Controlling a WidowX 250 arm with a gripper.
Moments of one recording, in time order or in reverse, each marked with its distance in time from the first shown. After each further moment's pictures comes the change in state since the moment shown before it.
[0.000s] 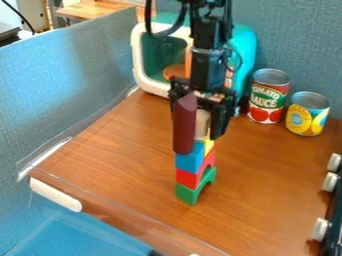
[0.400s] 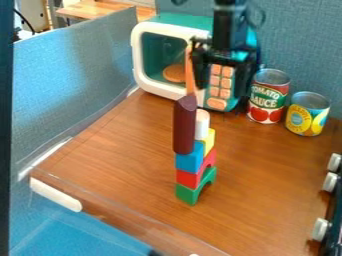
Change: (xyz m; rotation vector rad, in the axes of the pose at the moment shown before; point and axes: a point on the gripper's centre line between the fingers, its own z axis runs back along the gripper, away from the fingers) arm 0.037 -0.013 0.050 -0.002 -0.101 -0.004
